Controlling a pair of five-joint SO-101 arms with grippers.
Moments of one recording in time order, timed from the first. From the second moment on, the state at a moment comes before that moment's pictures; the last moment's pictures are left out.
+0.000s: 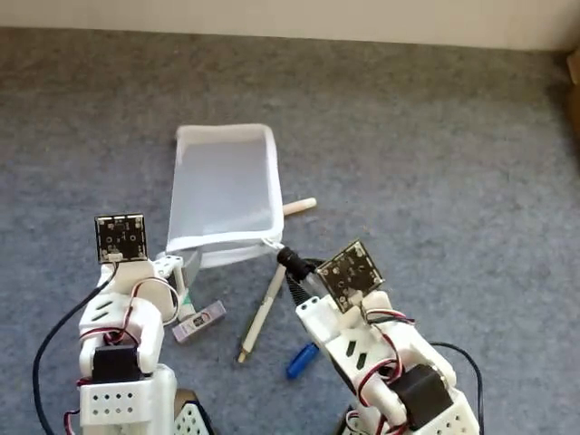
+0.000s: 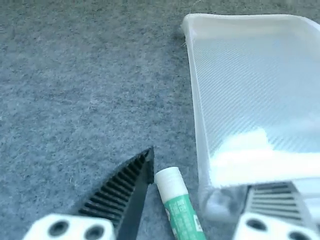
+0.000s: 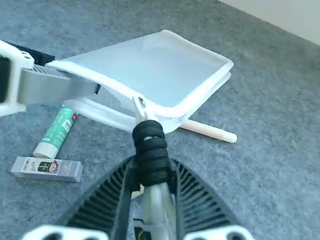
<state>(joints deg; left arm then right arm) -11.4 -96.0 92.2 48.2 5.5 -34.5 -100.4 77.1 57.9 8.3</state>
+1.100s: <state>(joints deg) -8.9 -96.0 78.1 63.3 -2.0 -26.9 -101.1 80.1 49.9 3.2</state>
